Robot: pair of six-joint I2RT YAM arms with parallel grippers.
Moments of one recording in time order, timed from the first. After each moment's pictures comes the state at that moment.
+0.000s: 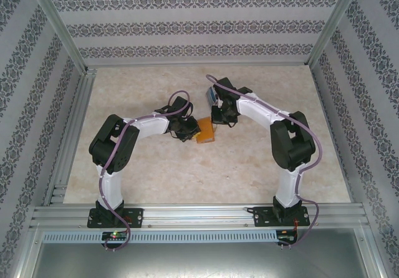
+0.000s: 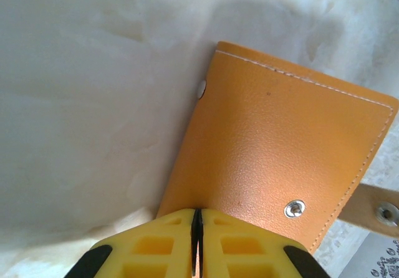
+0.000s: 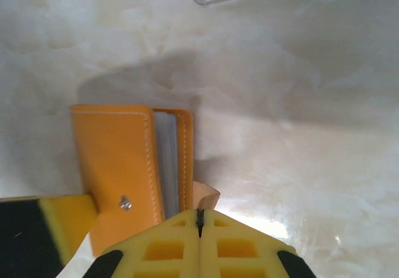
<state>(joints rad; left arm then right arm) -0.53 1.97 1.22 -0.28 0.36 -1.16 0.47 1.92 1.46 -0.77 -0.14 0.46</state>
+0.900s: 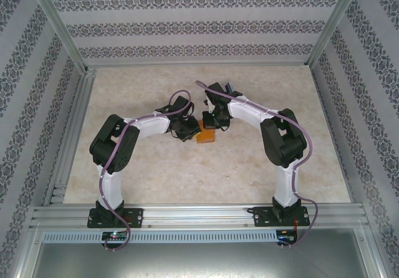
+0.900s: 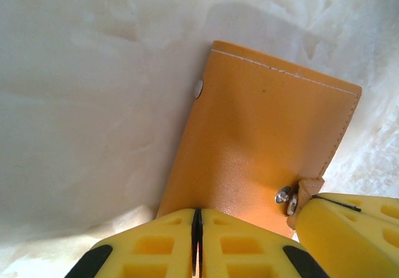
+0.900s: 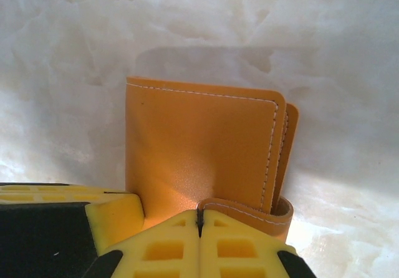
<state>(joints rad) -0.54 1.97 1.24 -0.31 0.34 -1.14 0.52 2.01 1.47 -0.72 -0.24 0.41</state>
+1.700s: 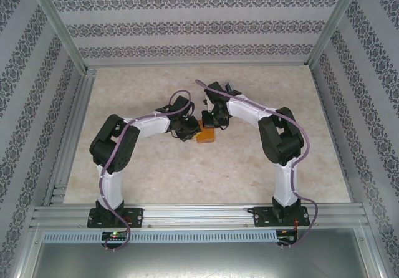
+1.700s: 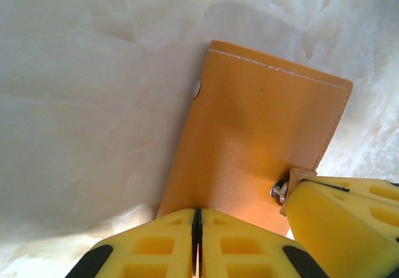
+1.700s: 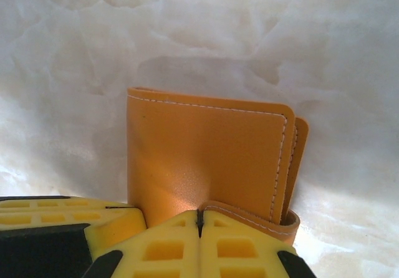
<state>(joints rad) -0.54 1.97 1.24 -0.31 0.34 -1.13 0.51 2.05 1.51 -0.73 -0.26 0.41</state>
